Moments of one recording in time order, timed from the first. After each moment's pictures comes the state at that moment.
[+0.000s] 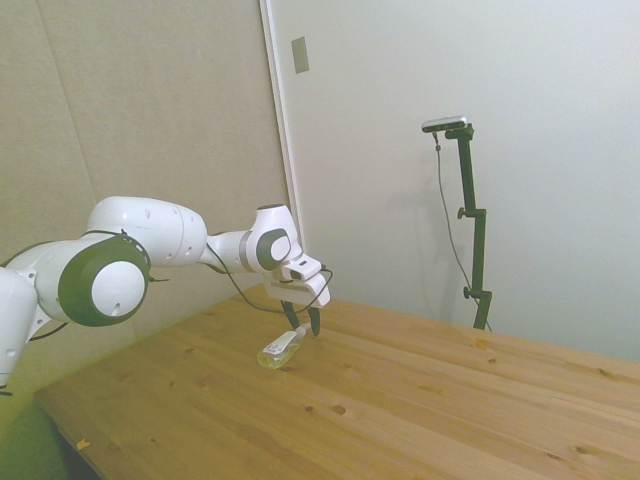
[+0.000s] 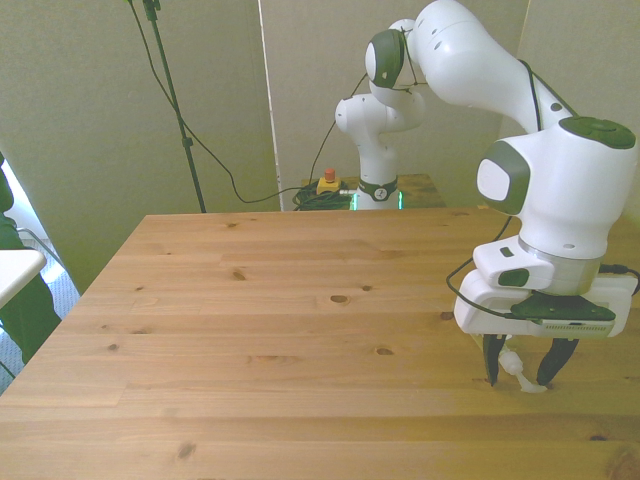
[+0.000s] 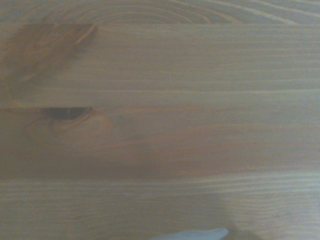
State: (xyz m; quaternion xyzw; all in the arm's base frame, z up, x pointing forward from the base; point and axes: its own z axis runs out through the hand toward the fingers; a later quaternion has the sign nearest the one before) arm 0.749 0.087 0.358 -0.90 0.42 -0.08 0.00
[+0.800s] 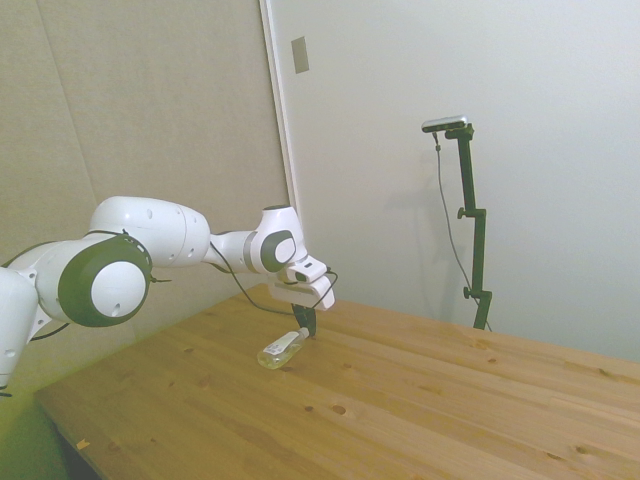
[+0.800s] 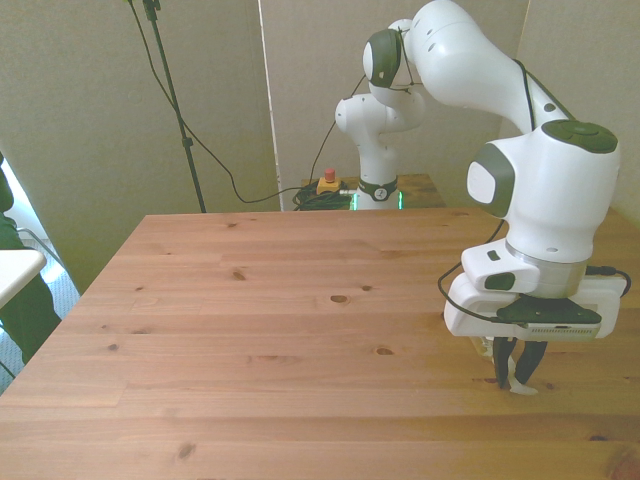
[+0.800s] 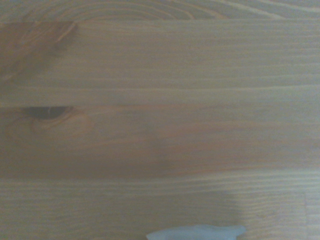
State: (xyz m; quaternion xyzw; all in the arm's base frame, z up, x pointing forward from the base) arm 0.749 0.075 0.357 -0.90 0.42 -0.07 0.01
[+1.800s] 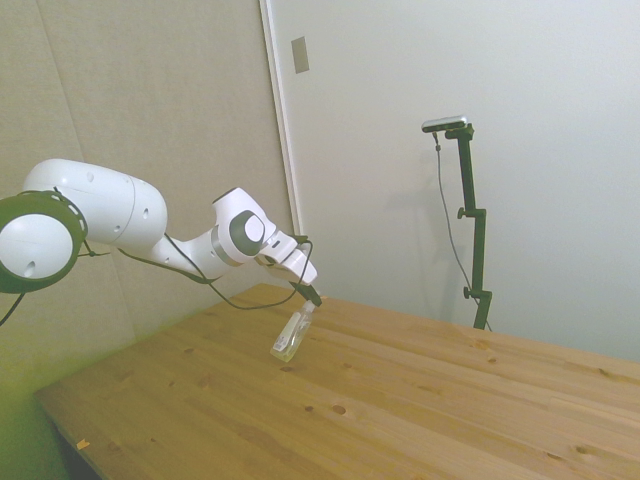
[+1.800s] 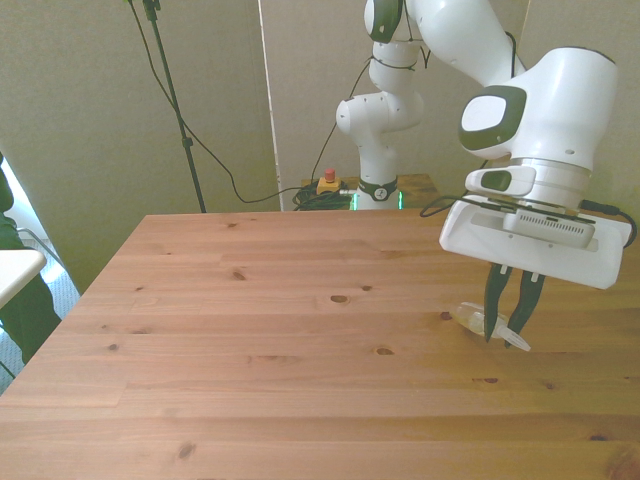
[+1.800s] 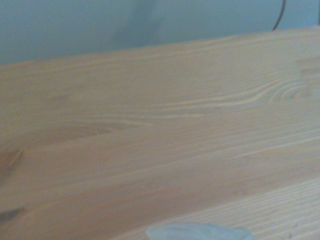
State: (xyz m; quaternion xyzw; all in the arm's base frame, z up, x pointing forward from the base) arm 0.695 0.080 0.428 -0.80 0.52 -0.30 0.00
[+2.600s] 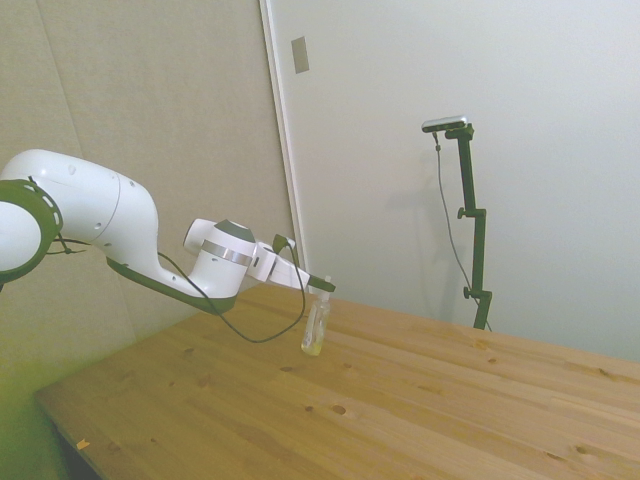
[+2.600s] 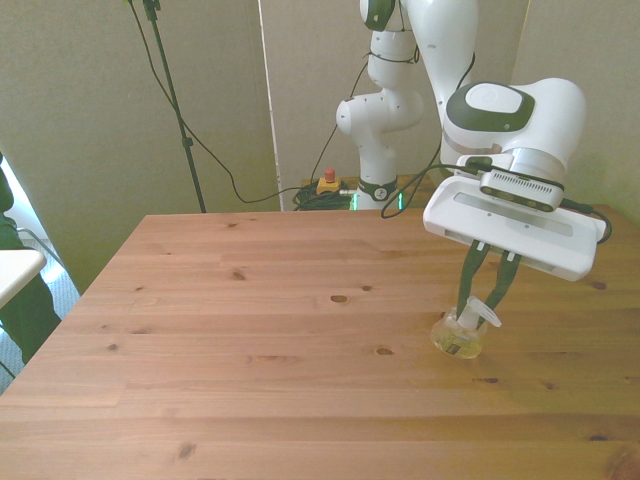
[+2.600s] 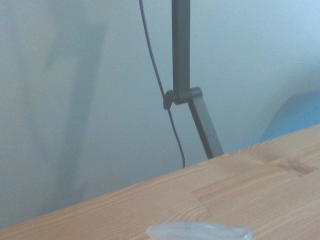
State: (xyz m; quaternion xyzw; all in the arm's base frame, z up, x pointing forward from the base) arm 0.660 0.076 0.416 -0.68 0.54 -0.50 0.02
